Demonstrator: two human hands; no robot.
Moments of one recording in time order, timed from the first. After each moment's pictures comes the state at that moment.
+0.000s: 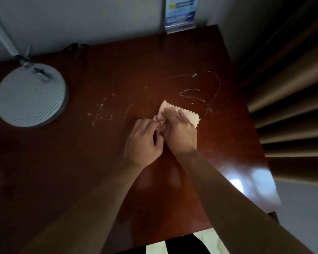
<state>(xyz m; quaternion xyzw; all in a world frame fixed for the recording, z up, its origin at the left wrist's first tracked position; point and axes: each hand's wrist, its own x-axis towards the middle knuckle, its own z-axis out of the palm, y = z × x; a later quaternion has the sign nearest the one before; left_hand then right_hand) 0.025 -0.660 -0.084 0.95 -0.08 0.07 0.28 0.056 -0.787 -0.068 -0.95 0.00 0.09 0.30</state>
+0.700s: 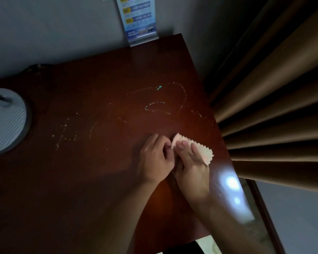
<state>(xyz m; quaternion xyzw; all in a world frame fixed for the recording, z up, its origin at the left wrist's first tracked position) 0.037 -0.783 -0.080 0.93 -0.03 0.01 0.36 0.000 -0.902 -0.094 -0.97 0.01 -0.13 0.22</state>
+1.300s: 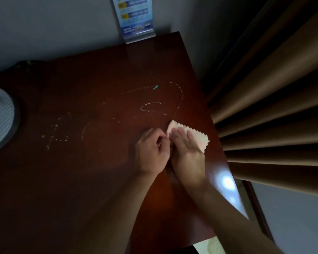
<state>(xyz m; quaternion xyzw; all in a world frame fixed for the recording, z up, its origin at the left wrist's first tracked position) 0.060 -0.792 -0.087 0.91 0.04 0.03 0.42 0.040 -0.906 -0.102 -0.96 -0.05 -0.18 0.23</state>
